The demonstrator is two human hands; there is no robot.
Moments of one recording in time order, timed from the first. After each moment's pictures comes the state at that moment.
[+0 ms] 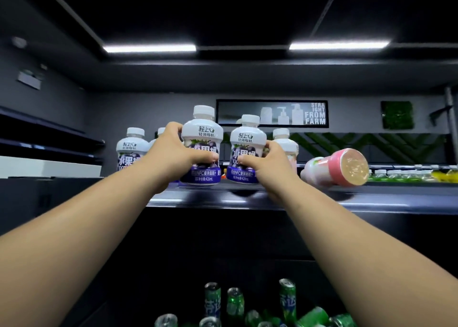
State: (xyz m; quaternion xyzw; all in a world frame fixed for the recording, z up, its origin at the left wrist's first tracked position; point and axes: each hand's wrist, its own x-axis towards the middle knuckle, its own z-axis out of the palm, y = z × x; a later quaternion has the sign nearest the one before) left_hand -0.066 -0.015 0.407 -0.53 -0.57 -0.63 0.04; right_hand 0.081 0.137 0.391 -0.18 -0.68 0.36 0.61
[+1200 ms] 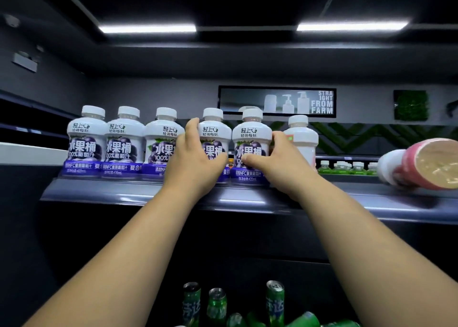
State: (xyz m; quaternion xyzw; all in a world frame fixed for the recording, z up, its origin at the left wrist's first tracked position) left_hand -0.027 0.111 0.376 -0.48 -0.64 -0.55 0.25; right_hand 0.134 0.198 0.391 -0.28 -0.80 0.16 0.51
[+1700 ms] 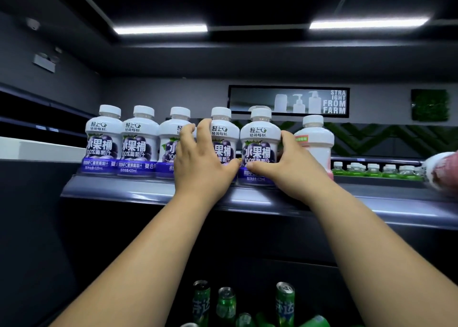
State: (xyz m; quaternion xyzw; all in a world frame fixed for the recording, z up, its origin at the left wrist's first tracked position) left_hand -0.028 0.113 0.366 -0.43 -0.62 -0.54 0.36; right_hand 0.134 0.182 0.387 -0.30 -0.82 0.08 0.48
